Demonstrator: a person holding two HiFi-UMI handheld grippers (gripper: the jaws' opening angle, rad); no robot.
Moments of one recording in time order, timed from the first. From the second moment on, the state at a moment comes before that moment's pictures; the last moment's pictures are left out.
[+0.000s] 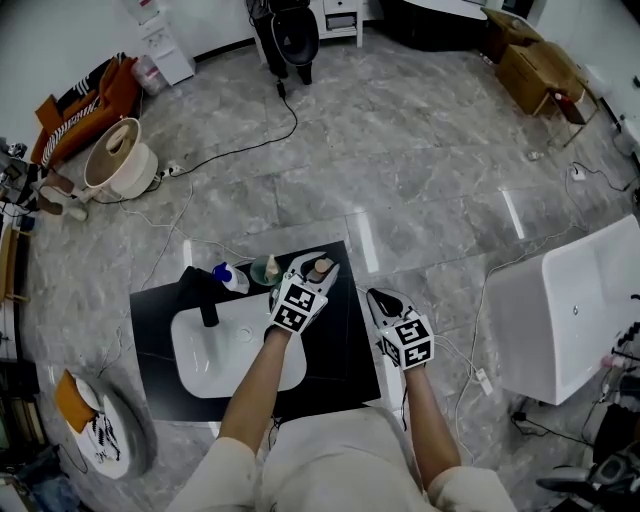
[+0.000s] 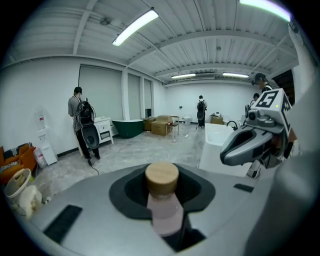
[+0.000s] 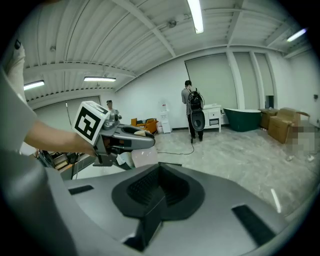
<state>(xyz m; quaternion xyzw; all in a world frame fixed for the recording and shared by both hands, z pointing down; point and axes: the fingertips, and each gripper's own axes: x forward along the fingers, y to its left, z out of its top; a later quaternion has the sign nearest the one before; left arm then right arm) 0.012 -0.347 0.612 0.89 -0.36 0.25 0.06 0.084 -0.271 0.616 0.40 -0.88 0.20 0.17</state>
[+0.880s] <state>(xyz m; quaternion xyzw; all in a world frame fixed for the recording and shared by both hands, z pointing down) 0.014 -0.351 0.681 0.87 -0.41 0.25 0.09 0.126 -0.218 0.651 0.43 -0.84 0.25 0.20</state>
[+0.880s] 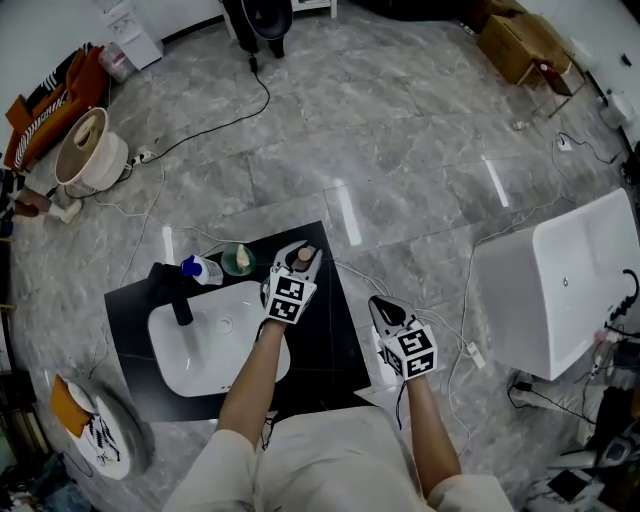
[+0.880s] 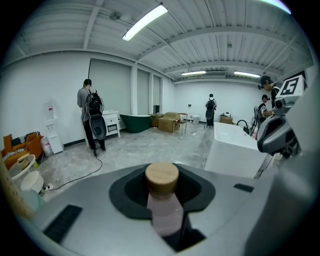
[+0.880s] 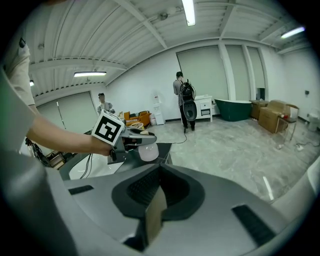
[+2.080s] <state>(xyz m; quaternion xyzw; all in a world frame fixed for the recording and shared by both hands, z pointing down) 0.004 -0.359 0.686 0.85 -0.45 0.25 0.10 0.116 -0.196 0.663 0.43 -0.84 0.25 0.20</state>
